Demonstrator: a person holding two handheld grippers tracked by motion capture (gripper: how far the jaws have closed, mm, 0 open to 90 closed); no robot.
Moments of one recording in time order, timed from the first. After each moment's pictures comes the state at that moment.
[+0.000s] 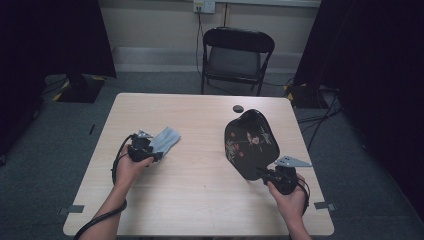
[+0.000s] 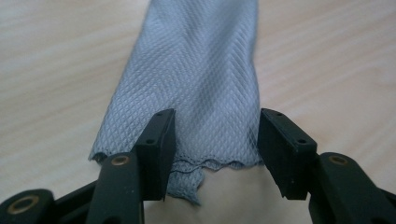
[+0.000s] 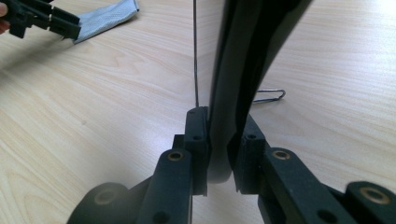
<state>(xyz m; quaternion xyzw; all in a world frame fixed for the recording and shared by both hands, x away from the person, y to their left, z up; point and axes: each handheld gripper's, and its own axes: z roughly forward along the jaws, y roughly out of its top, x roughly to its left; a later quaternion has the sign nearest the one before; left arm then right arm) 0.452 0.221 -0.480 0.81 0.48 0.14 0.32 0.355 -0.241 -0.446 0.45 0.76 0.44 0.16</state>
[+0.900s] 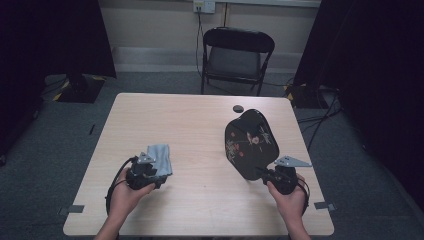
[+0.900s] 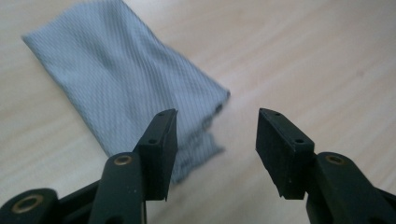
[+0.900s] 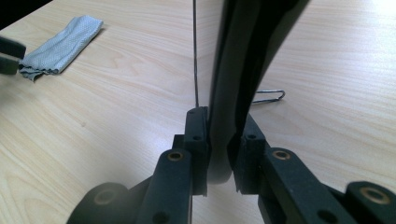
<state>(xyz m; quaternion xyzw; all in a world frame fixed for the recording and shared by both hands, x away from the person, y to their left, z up) 0.369 0.200 -0.457 0.81 0.46 0.12 0.34 0.355 -0.239 -0.445 0.46 0.76 0.44 0.16</state>
